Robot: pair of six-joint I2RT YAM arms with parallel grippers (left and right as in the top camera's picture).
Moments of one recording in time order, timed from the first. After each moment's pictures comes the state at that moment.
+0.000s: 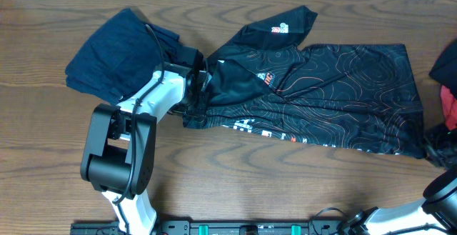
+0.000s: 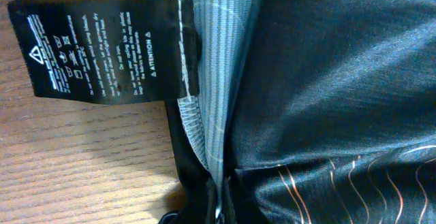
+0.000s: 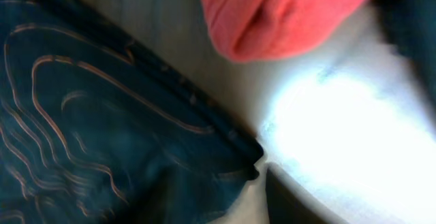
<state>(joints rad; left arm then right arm) -0.28 1.93 1.19 -0.76 0.07 -0.07 -0.85 1.78 1.06 -0.78 -0.11 0.25</state>
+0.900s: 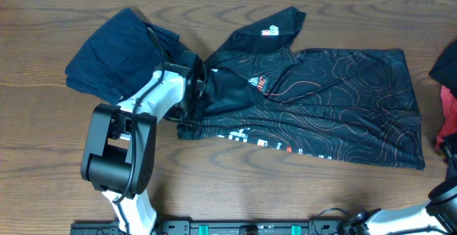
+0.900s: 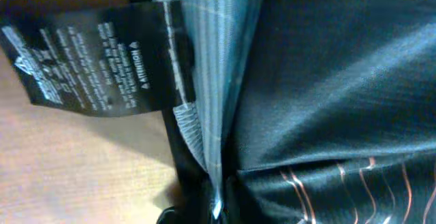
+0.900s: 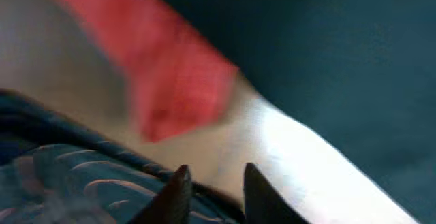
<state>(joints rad) -0.28 1.93 1.20 -0.93 0.03 -0.05 -0.96 1.78 1.12 -0.75 -0.12 0.31</state>
